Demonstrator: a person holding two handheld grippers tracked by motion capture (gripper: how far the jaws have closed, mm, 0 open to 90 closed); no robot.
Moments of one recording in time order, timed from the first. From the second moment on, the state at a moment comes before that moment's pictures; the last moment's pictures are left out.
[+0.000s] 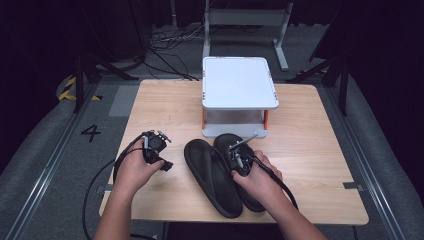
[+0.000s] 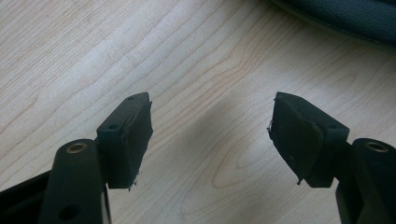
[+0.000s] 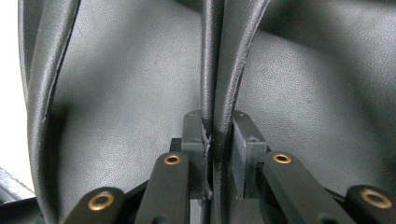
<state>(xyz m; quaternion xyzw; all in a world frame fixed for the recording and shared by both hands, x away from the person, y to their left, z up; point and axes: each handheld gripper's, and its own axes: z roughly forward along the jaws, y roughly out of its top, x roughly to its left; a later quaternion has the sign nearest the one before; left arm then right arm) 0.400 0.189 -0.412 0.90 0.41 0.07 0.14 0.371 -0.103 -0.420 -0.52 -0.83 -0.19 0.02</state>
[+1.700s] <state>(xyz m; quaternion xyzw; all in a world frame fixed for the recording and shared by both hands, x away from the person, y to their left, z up) 0.402 0.193 -0.415 0.89 0.42 0.07 0.15 0.467 -0.152 -0.380 -0.63 -0.71 -0.32 -0.03</state>
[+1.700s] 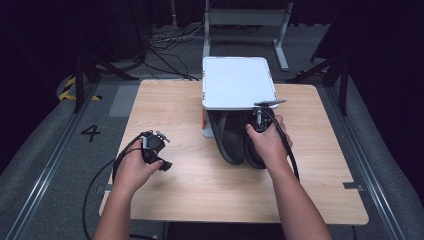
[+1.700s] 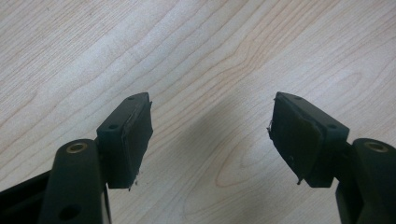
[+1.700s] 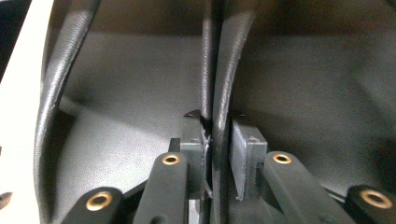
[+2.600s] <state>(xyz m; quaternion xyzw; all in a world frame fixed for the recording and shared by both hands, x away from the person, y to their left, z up) 0.401 0.192 -0.414 0.90 0.41 0.07 0.15 0.477 -0.144 -0.392 -0.59 -0.72 -0.36 -0.11</state>
